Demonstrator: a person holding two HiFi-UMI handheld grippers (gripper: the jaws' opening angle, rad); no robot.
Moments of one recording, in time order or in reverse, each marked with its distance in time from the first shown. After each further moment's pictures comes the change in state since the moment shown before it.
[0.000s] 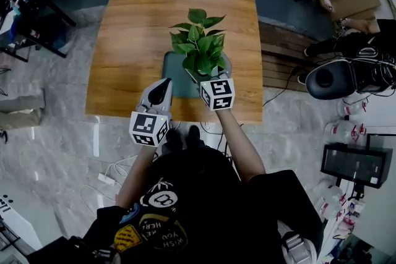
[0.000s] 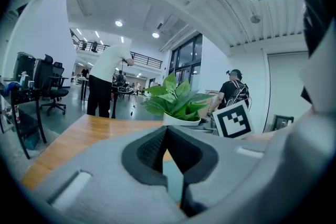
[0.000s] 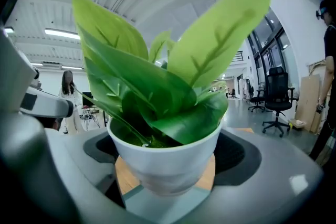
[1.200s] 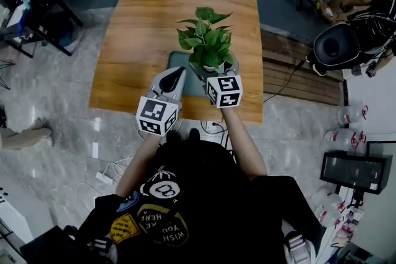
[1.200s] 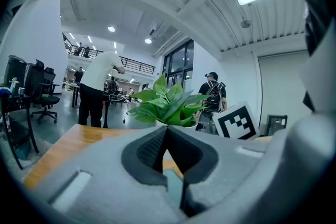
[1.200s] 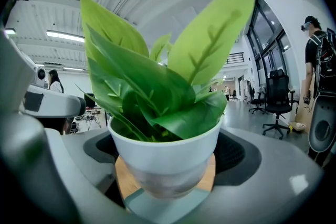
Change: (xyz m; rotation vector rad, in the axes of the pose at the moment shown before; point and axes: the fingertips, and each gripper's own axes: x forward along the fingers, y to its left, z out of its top) left arm -0.003 -0.034 0.044 0.054 -0.064 -0.071; right arm -0.031 0.013 0.039 -0.005 -0.010 0.009
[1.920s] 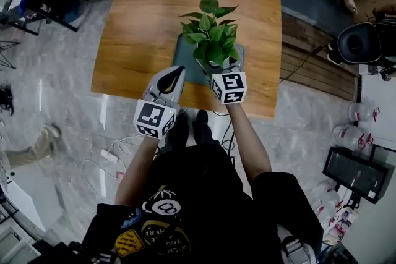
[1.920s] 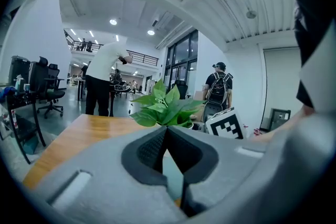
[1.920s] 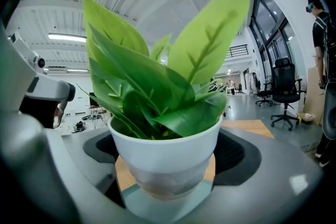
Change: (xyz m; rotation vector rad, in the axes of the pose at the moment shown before) left arm 0.003 0.025 -0.058 -0.005 0.096 0.037; right arm 0.042 -0.005 -0.078 0.030 0.026 0.070
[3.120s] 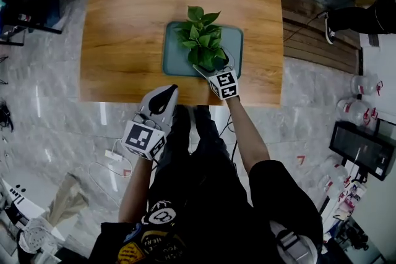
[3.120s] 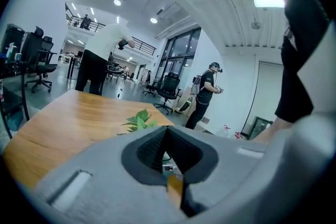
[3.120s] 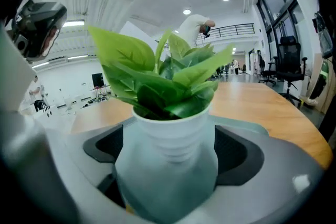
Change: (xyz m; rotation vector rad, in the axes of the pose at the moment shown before) left arm -0.009 0.004 -0.075 -0.140 0.095 -0.144; right arm 0.032 -0.028 -0.222 0.012 0.253 0.035
